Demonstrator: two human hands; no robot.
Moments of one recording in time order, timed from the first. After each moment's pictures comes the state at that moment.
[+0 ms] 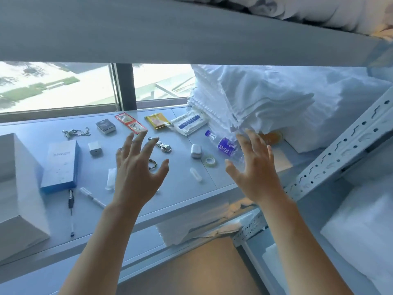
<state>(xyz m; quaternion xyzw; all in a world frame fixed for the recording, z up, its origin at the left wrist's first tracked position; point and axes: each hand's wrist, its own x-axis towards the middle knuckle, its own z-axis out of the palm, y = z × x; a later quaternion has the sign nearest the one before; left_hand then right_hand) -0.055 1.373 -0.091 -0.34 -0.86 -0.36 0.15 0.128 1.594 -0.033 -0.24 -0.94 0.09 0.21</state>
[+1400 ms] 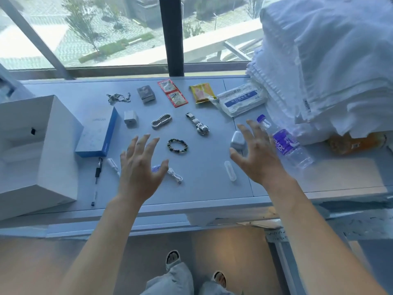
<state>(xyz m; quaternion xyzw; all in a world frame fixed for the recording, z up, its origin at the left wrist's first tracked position) -0.094 1.367 -0.174 -0.18 -0.95 -0.24 0.06 -0.022 1.679 -0.151 -0.12 -0.97 0.18 0.08</state>
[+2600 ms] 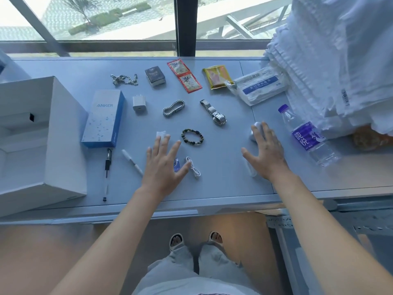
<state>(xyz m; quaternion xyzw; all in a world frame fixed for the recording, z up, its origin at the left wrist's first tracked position) -0.125 1.364 -0.250 -0.21 -0.96 -0.19 -0.05 -0.055 1.683 -0.230 -0.18 -0.97 0.19 -0.01</state>
